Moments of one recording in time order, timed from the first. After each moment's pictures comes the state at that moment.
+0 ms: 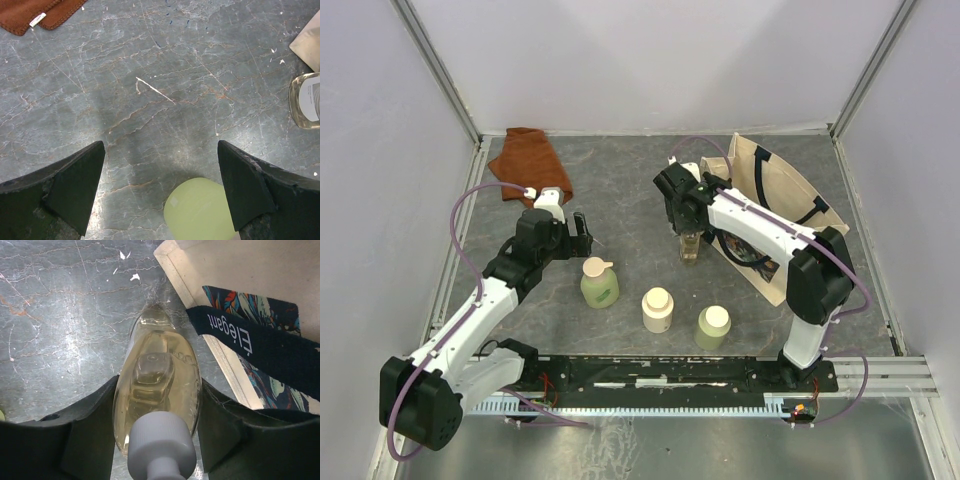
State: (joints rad) left arm -0.36 0.98 0.68 -0.27 -0.10 -0.30; right arm 0.70 1.80 1.52 -0.88 0.38 0.48
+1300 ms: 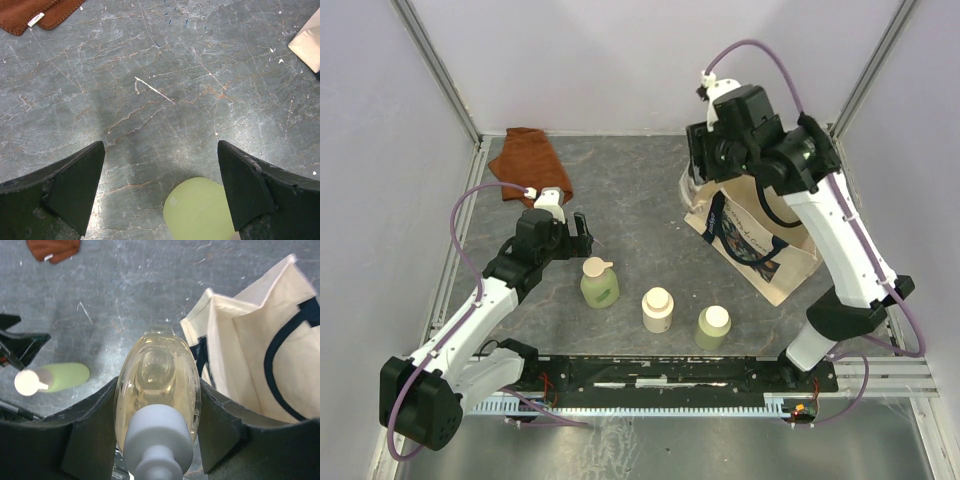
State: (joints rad) left arm -0.36 0.98 0.68 -0.27 -0.09 -0.30; right arm 0.69 1.64 2.24 -1.29 0.23 0.26
